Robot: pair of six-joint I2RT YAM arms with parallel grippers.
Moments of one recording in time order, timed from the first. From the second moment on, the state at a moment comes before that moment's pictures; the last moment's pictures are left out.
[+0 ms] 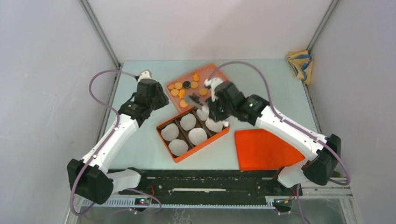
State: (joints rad) left arm -0.35 1.19 1.06 -0.49 -0.24 -0.60; right arm 0.81 1.46 1.44 -0.72 0.09 0.21
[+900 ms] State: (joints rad) left arm -0.31 1.08 1.05 -0.54 -0.24 -0.60; right arm 1.15 1.66 1.41 -0.72 0.07 0.24
